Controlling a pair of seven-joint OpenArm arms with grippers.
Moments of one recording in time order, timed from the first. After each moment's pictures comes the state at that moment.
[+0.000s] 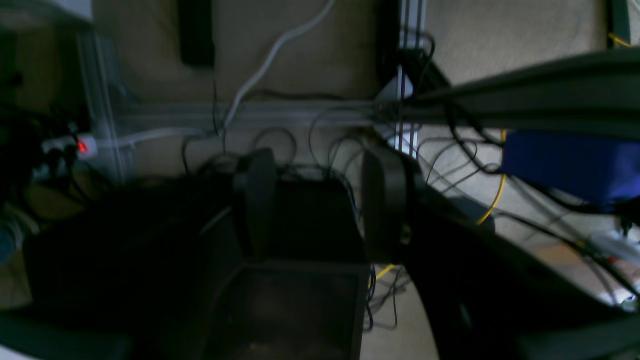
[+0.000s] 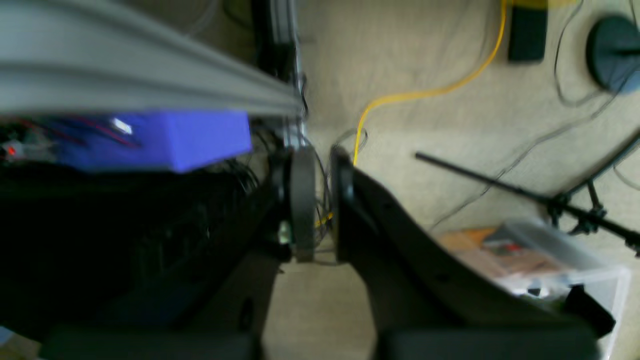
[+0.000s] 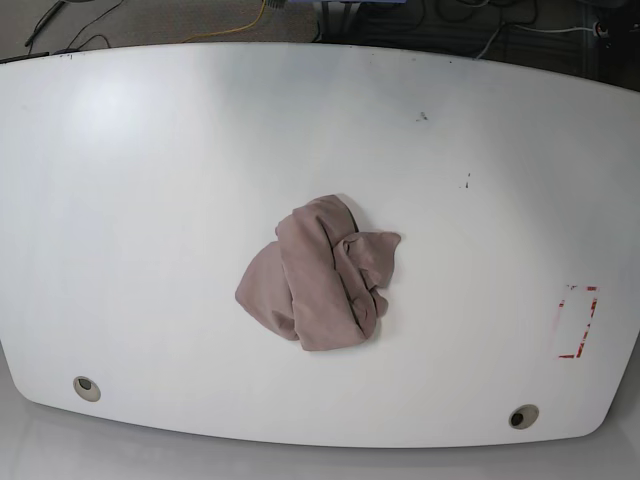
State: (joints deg) left arm 58.6 -5.2 -11.6 85.2 -2.9 -12.2 -2.8; right arm -65.2 0.3 1.5 89.4 6.3 4.9 1.2
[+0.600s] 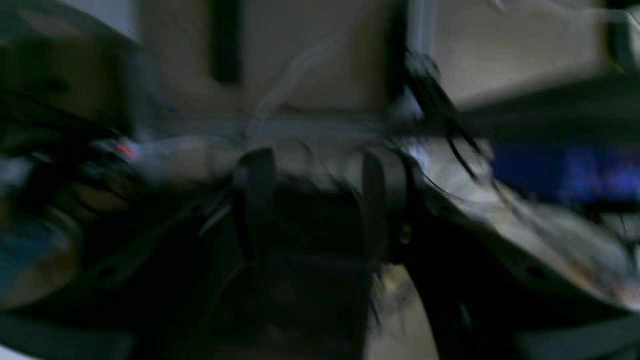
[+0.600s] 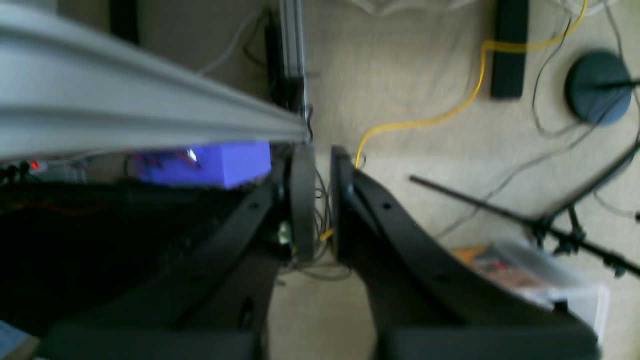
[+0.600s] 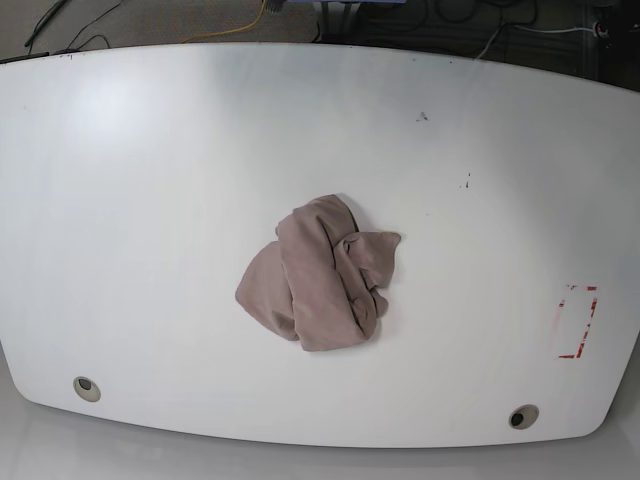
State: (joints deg) left arm 67.2 -0.7 -17.2 98.6 -2.7 -12.2 -2.6; right arm -74.6 0.4 1.6 107.1 6.3 4.9 -1.5
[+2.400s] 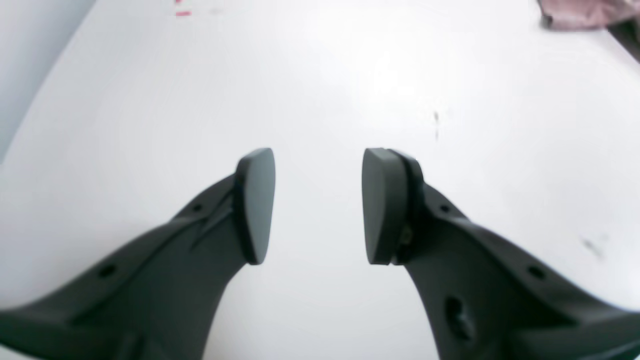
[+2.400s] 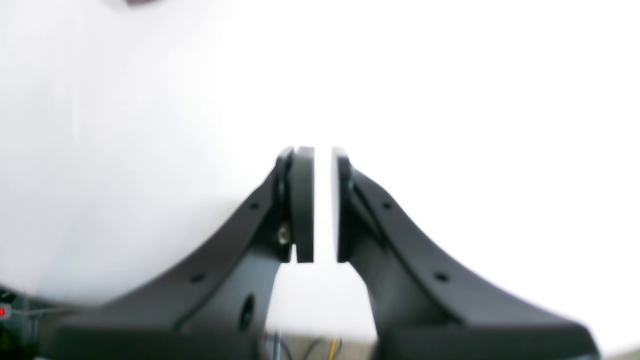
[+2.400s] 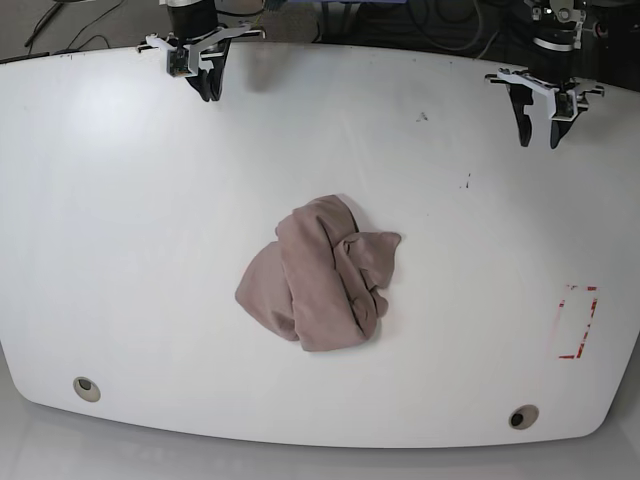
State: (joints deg) left arm 38.7 -4.4 -25.7 105.2 -2.5 -18.0 -1.4; right arm -51.4 4.2 3.3 111.6 6.4 4.5 -1.7
